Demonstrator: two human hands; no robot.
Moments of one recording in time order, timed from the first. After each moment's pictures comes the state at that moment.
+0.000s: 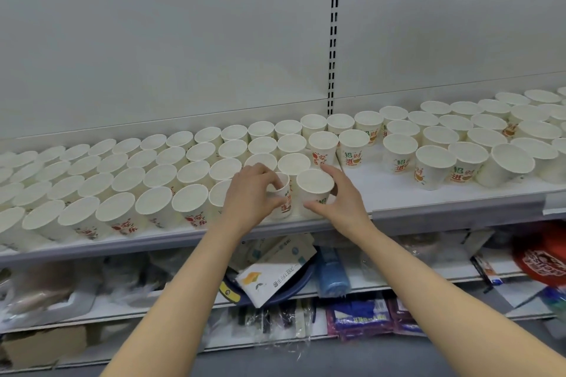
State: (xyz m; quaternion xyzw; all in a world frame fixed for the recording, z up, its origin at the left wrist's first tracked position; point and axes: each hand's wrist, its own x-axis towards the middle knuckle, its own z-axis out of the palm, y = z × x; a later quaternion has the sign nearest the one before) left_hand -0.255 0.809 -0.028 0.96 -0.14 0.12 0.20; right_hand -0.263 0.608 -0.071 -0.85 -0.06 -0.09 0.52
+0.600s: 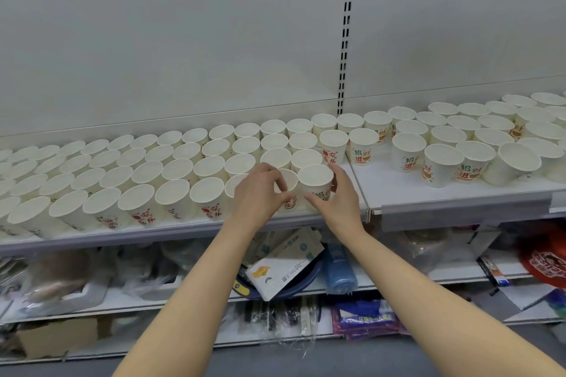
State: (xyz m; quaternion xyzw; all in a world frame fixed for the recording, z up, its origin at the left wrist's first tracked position) left_hand -0.274 0.814 -0.025 0.96 -0.07 0.10 0.25; right_hand -0.273 0.644 -0.078 -0.83 -0.02 -0.17 0.53
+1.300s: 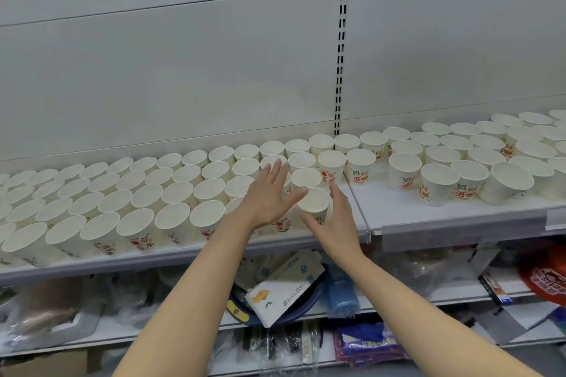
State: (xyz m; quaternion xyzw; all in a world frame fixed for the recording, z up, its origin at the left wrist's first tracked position) left_hand -0.239 0.814 -0.007 0.97 -0.14 -0.04 0.20; right_hand -0.277 0.649 -0.083 -0.85 -0.02 -0.16 0.50
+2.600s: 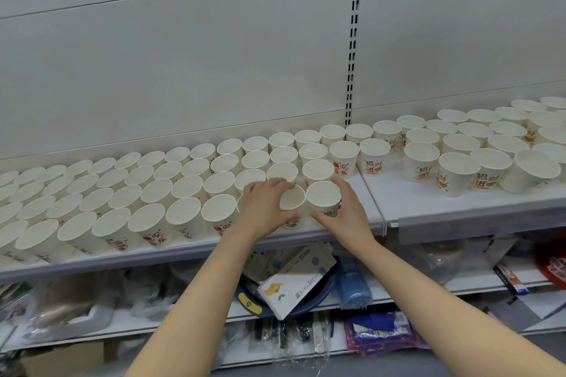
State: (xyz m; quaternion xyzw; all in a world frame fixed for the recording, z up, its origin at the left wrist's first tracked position) left_hand -0.251 0.841 -0.026 0.98 -0.13 0.03 0.13; right_hand -0.259 0.652 -0.090 -0.85 -0.05 -0.14 0.50
